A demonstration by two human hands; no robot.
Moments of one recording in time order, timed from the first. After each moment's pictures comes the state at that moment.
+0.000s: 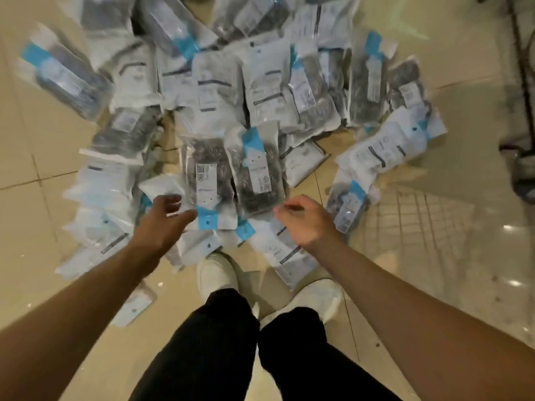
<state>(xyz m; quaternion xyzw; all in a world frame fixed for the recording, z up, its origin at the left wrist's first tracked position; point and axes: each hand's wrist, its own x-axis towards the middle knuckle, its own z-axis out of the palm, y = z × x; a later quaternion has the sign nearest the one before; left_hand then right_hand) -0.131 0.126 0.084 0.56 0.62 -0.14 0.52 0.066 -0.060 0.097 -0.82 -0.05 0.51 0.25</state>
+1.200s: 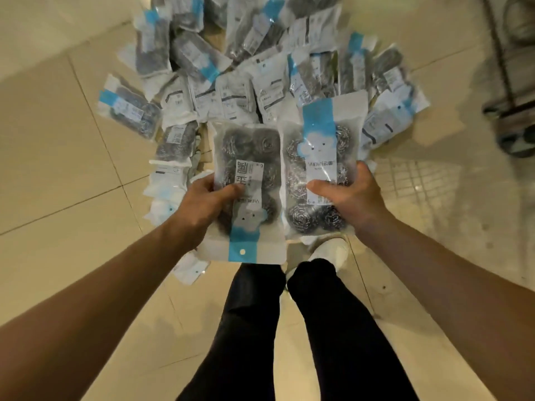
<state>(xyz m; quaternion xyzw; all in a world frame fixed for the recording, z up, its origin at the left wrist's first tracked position) -0.092 0.114 0.314 0.51 0.54 -0.15 0.65 0.080 -0.096 0.318 -0.81 0.07 0.42 0.40</state>
